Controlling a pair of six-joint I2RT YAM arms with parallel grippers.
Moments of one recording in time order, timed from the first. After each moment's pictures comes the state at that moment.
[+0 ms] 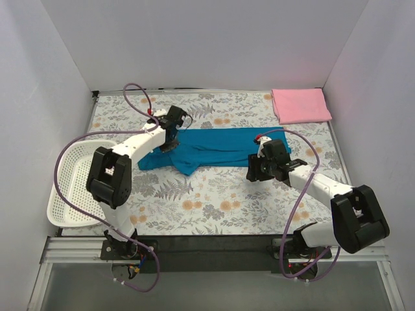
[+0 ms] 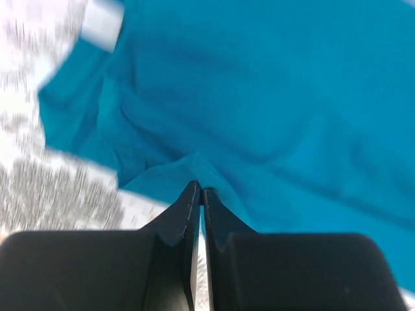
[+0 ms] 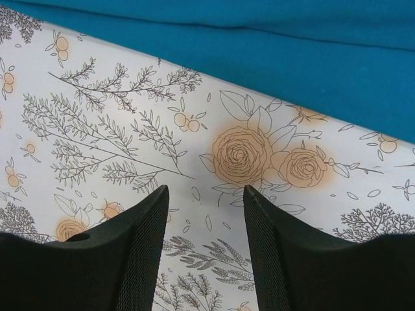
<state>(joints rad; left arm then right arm) -0.47 1.79 1.33 -0.78 -0.47 -0.83 0.44 1.33 0.67 -0.24 -0.15 0.25</state>
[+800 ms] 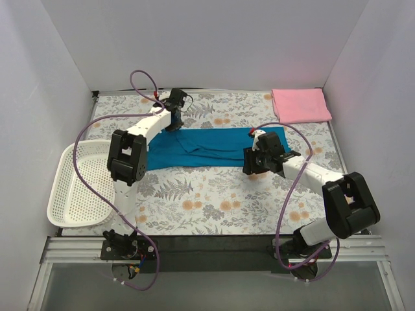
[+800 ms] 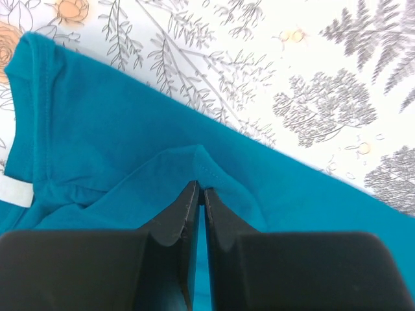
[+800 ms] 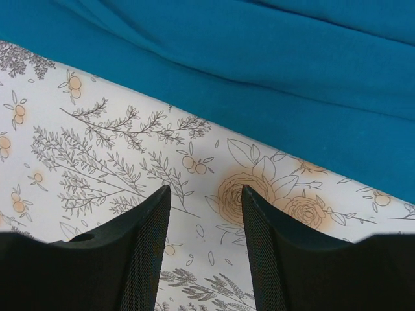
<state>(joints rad) -0.36 2.18 1.79 -0.68 -0.43 -0.69 0.45 1.46 0.78 -0.22 -0.17 0.21</state>
